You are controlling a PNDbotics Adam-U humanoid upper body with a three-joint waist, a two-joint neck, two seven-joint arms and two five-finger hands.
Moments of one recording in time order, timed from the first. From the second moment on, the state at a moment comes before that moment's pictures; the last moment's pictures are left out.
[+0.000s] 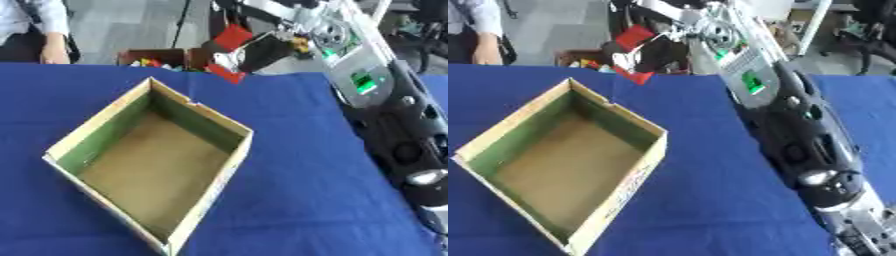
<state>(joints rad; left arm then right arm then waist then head) -0.18 0.27 0.31 -1.98 0.29 -0.57 -0.20 -1.16 -0.48 0.22 -1.48 0.58 -0.13 0.56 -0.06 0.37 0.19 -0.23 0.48</state>
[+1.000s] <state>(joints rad) -0.21 0.27 0.31 -1.98 0.32 -0.58 -0.19 -1.08 -0.23 0.24 -1.43 0.67 -0.12 0.60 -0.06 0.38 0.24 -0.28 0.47</state>
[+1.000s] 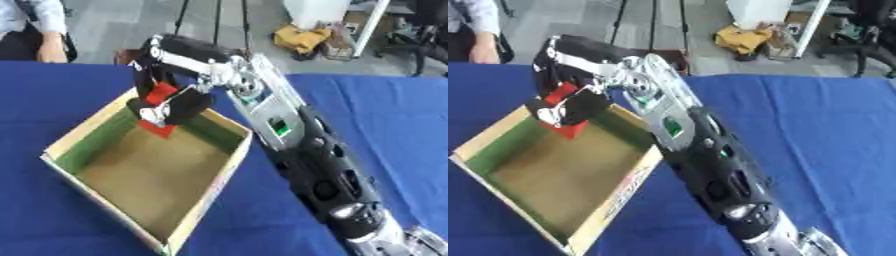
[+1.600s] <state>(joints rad) -0.23 0.26 0.31 -1.98 0.33 -0.60 -0.18 -1.02 -0.17 0.26 -1.31 0.78 -0.15 0.57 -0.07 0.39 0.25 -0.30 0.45</state>
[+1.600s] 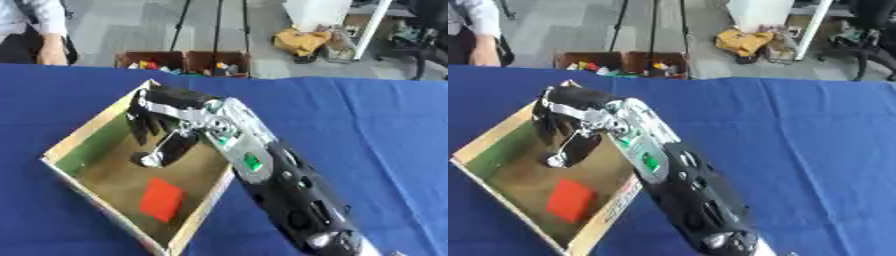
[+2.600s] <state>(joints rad) -0.22 0.26 0.31 -1.98 0.33 -0.59 -0.21 -1.02 -0.23 0.19 -1.48 0.64 -0.11 0.47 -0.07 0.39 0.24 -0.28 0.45</state>
